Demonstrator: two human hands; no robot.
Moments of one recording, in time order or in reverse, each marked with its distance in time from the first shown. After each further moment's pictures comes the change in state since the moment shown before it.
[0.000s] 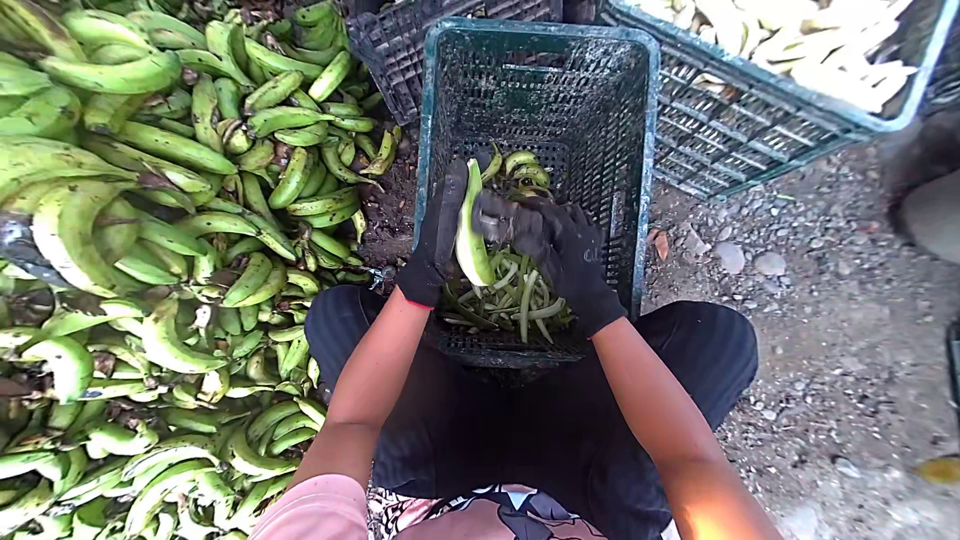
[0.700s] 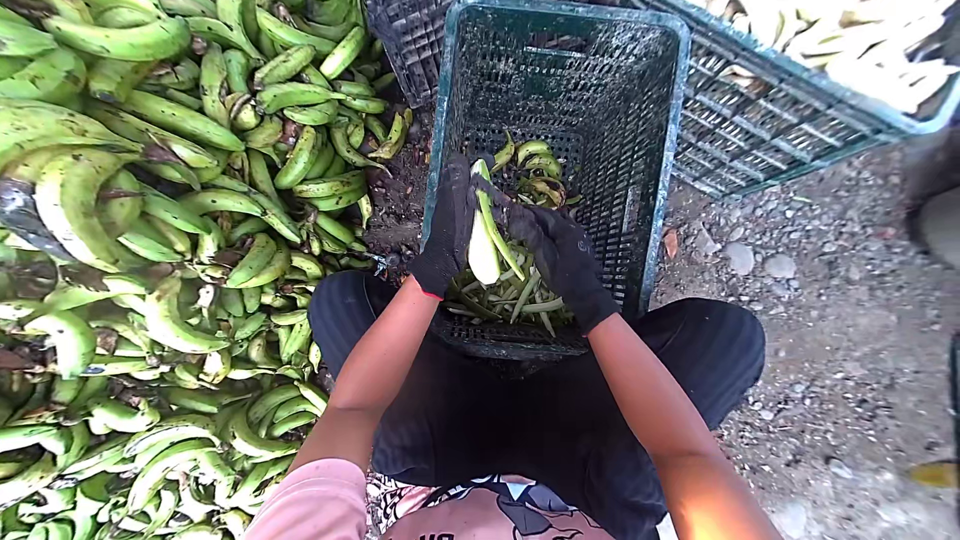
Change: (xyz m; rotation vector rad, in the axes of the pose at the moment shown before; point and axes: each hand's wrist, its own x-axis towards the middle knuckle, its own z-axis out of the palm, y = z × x) left_hand -0.003 -0.005 0.002 0.227 0.232 0.052; right_hand -0.001 -0.014 0.015 0.138 -0.189 0.179
